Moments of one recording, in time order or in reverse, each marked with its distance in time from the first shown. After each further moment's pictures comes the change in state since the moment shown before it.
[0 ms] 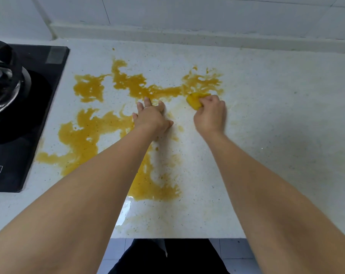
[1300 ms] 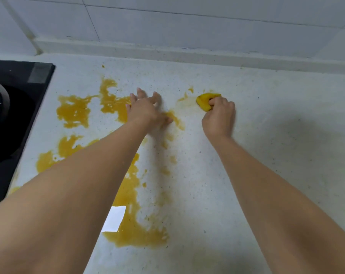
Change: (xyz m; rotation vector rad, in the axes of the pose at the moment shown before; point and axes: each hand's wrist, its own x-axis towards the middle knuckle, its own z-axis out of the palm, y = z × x) left_hand 0.071 0.034 -0.039 -0.050 0.065 -0.010; right_hand 0.084 0.023 -0.001 0.044 0.079 0.016
